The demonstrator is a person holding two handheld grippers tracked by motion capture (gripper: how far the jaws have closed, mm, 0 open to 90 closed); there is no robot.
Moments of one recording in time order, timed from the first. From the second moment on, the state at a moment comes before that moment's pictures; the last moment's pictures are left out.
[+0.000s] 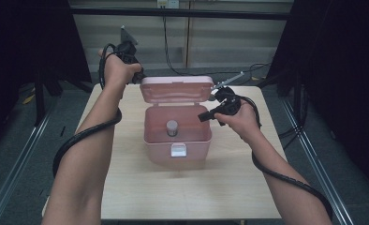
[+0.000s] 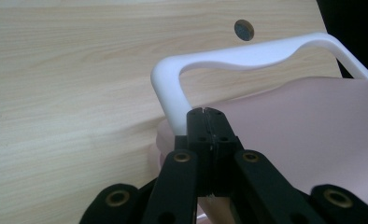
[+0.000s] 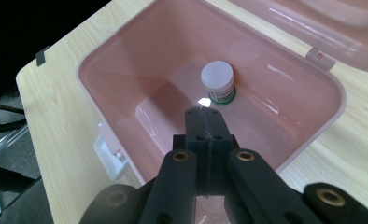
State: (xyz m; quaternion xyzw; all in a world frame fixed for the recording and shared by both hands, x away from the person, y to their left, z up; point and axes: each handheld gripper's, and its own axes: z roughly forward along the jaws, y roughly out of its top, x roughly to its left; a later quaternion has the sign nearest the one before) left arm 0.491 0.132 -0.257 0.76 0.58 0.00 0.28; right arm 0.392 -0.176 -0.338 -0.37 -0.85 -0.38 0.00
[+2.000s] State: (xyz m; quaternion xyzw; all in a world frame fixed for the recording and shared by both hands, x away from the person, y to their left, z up) left arm 0.459 0.174 -0.303 0.74 0.62 0.04 0.28; right arm 0.368 -0.188 -0.347 -0.36 -0.85 -0.38 -0.01
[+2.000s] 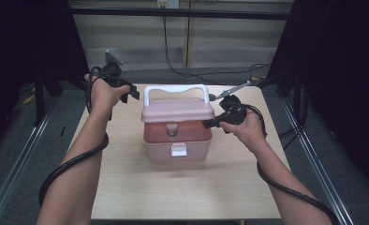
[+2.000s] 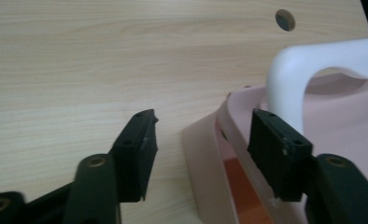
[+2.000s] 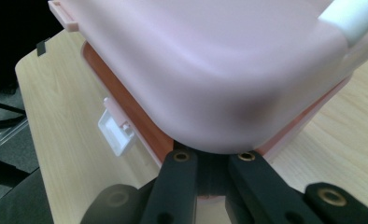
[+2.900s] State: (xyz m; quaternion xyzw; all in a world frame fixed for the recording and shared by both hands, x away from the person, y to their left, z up) left arm 0.433 0.211 -0.352 0.72 0.63 0.03 0.28; right arm 0.361 -0.188 -0.359 -0.36 -0.85 -0.37 -0.02
